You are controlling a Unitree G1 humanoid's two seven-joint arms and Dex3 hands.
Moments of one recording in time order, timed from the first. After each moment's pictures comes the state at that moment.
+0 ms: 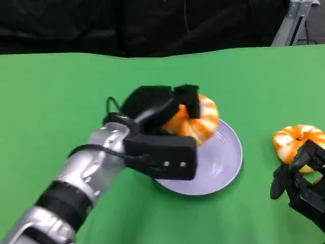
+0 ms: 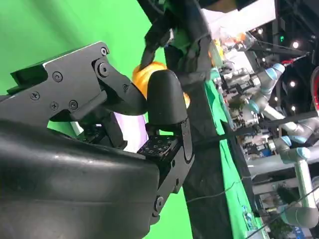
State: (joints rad) left arm -0.73 0.10 -0.50 0.64 0.67 -0.26 0.05; right arm 0.10 0.00 -0.20 0.02 0.49 -0.01 0.43
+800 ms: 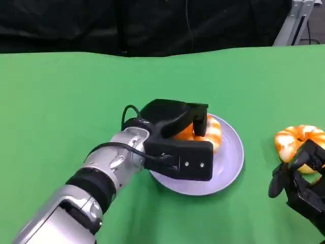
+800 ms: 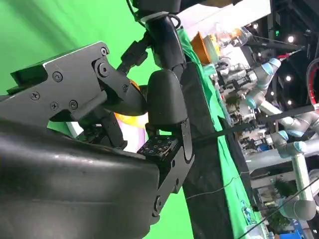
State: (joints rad) left arm -0.87 -0.01 -0.57 1.05 0.70 -0.33 0.15; right arm 0.10 0.03 -0.19 0.00 0.49 -0.01 0.40
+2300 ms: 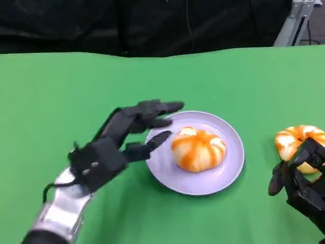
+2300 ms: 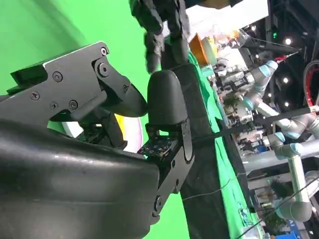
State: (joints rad) left arm -0.44 0.10 -0.22 0.62 0.03 -0.58 -0.18; right arm 0.09 0.03 -0.19 0.00 0.49 -0.02 0.40
